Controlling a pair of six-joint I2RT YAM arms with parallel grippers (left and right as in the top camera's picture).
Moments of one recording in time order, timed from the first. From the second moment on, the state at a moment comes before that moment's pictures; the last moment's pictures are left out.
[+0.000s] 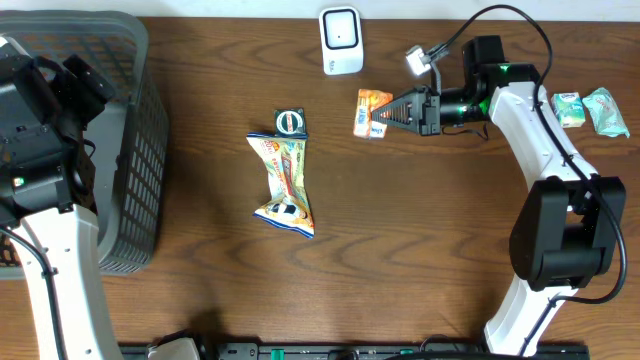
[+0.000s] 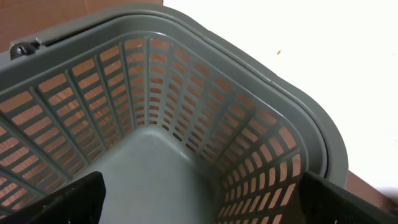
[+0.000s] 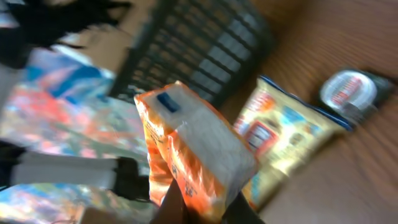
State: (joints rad) left arm 0.33 1.29 1.35 -0.56 -0.14 -0.35; right arm 0.08 2.00 1.62 -1.00 -1.36 -0.46
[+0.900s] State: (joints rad) left arm 0.33 1.29 1.35 -0.55 -0.14 -0.35; right arm 0.29 2.19 2.22 -0.77 -0.10 -0.08
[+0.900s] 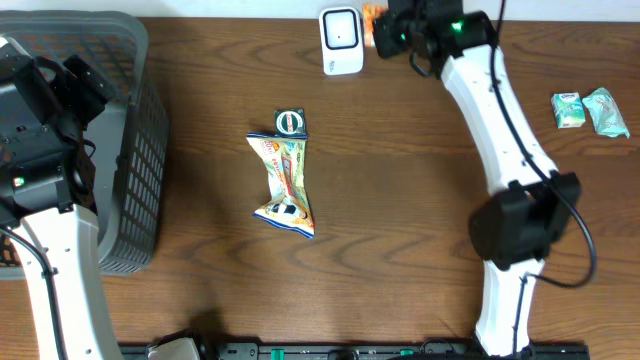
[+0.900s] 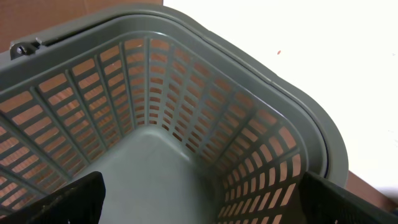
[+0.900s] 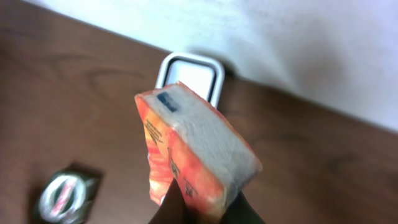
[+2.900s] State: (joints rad) left arm 0.33 1.29 1.35 -0.55 -0.14 -0.35; right arm 0.16 2.46 2.38 -0.79 0.46 -0.33
